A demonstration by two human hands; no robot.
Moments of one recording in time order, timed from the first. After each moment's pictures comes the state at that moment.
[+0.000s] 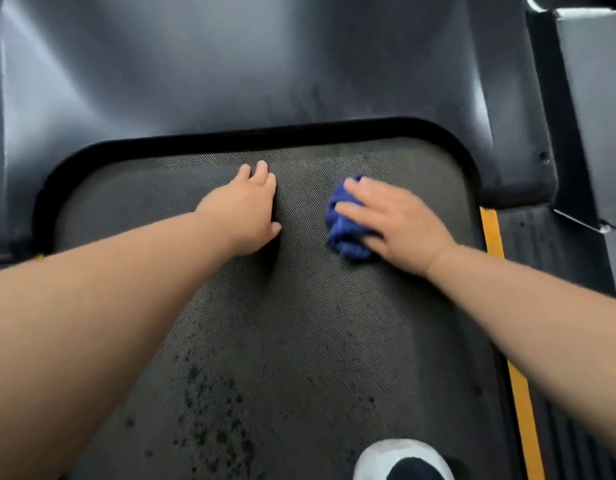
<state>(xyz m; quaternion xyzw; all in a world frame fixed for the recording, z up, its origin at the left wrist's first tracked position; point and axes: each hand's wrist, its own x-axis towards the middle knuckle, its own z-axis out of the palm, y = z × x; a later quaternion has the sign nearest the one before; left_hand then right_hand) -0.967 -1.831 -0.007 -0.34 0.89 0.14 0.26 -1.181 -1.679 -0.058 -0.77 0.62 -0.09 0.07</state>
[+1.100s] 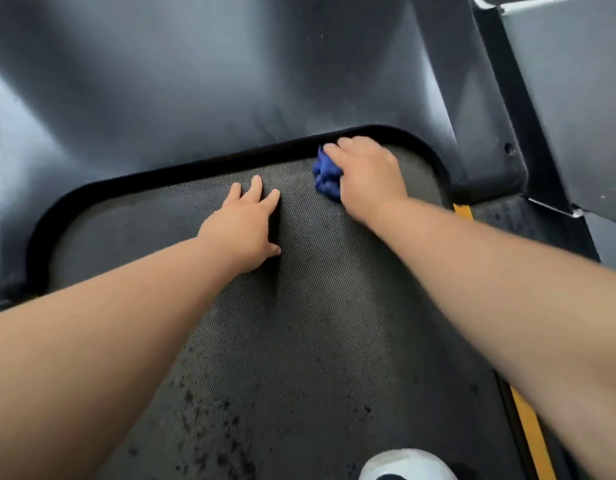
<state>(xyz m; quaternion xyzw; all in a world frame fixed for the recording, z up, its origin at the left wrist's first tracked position) -0.995 -1.816 -0.008 -0.36 0.88 0.16 0.26 -1.187 -1.743 -0.033 -0.59 0.80 -0.06 0.07</state>
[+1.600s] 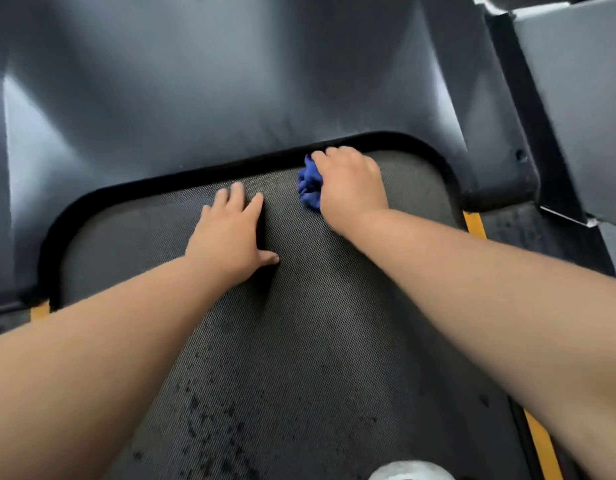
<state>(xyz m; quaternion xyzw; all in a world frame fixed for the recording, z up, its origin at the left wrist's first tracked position) -0.972 -1.820 -0.008 -0.40 0.89 0.13 0.20 -1.154 -1.762 -0.032 -0.57 0.82 -0.04 0.07</state>
